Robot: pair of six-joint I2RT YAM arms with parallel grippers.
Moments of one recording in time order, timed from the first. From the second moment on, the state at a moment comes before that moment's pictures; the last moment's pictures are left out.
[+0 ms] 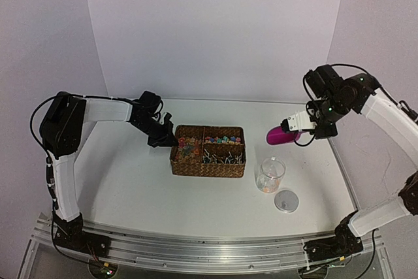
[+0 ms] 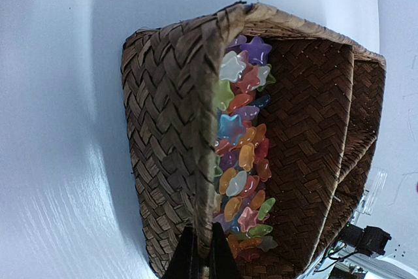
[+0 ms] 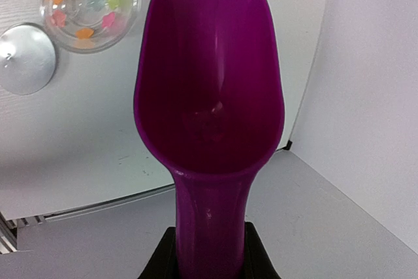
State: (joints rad) left arm -0.47 2.02 1.43 -0.47 0.50 -0.58; right arm 0.54 1.35 1.45 -1.22 0.35 -1.22
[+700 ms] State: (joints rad) left arm -0.47 2.02 1.42 -0.45 0.51 -0.58; right arm 0.85 2.19 2.06 -0.74 0.63 -1.33
